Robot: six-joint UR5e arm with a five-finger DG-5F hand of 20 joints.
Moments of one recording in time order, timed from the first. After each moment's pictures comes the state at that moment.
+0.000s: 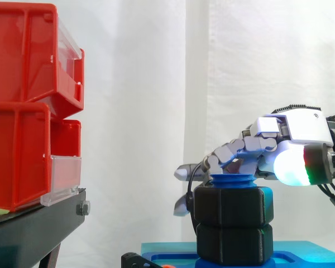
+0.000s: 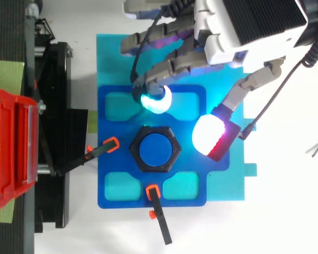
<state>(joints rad) -0.11 -2.31 -1.19 -2.72 -2.05 -1.19</state>
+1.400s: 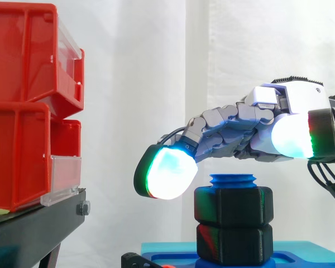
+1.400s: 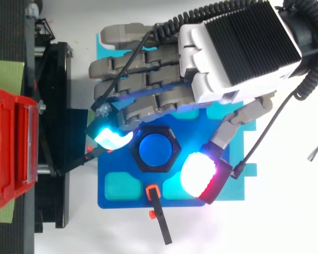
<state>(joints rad) -0.05 -2.31 -1.16 -2.69 -2.03 -1.18</state>
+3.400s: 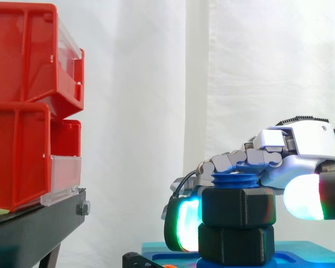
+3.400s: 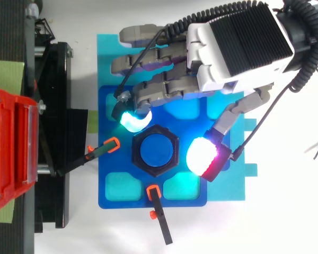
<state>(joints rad) -0.07 -2.32 -1.23 -2.66 -2.03 -1.19</state>
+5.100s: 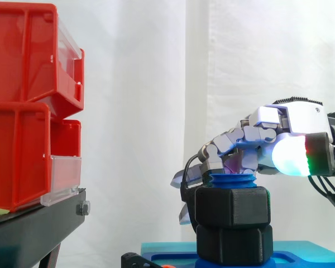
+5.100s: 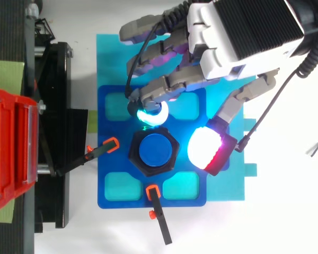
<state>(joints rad) -0.09 -2.32 -1.19 -2.64 -2.07 -1.19</state>
